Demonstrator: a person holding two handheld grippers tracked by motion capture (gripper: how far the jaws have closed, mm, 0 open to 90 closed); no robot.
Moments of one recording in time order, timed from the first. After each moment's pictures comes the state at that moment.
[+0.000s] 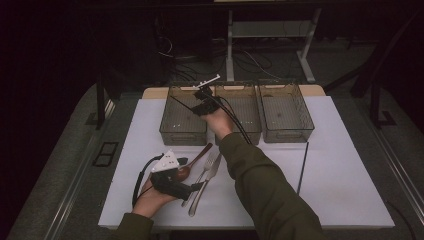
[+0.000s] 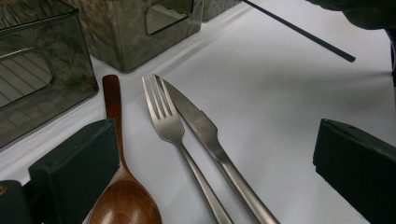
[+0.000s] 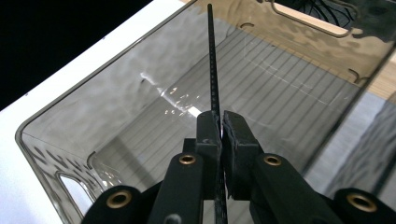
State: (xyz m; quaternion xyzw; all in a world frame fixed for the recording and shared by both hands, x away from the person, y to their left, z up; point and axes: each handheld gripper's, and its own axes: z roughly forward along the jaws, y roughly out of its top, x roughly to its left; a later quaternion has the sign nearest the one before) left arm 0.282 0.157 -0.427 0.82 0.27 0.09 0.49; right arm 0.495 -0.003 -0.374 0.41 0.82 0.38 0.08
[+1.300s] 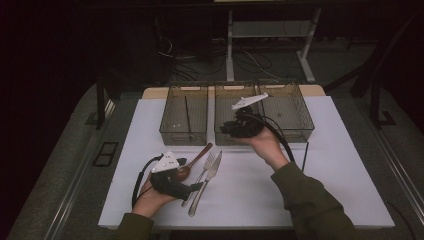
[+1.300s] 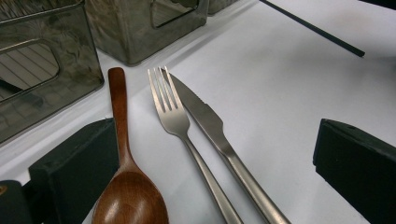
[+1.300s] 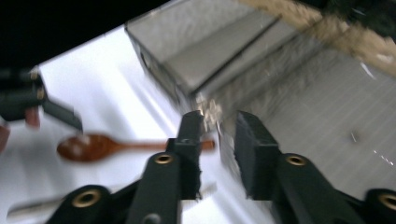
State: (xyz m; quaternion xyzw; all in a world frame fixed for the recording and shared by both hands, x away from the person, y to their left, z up) left arm 0.281 0.158 -0.429 0.82 0.28 0.10 0.48; right arm 0.393 -0.116 -0.352 0.34 0.84 0.43 0.08
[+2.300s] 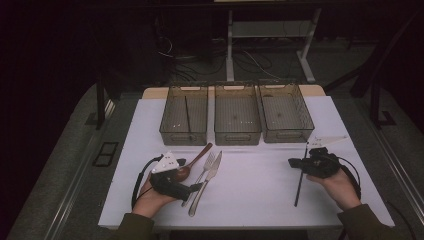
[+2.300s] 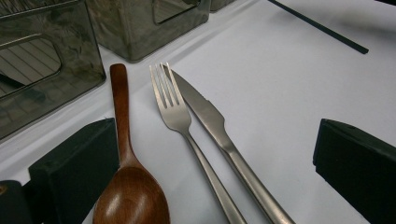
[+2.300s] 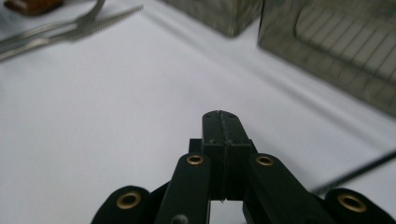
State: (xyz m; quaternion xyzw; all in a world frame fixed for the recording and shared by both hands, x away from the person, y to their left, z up) left arm 0.280 0.159 -0.429 0.83 0.28 0.10 0.48; right arm 0.300 -0.293 -0.406 0.41 0.83 0.37 0.09
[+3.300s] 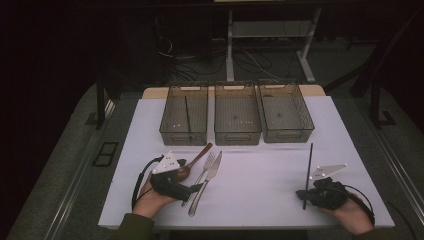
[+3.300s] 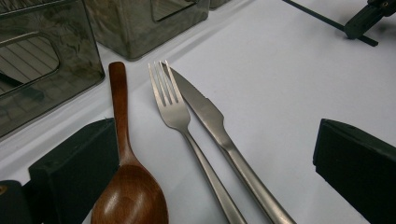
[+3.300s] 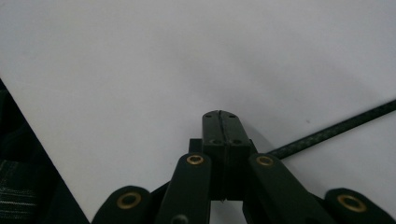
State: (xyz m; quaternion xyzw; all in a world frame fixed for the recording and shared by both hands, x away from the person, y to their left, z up) left arm 0.279 0.159 -0.429 0.83 0.28 0.10 0.47; right arm 0.241 -0.301 -0.438 0.39 0.87 0.30 0.05
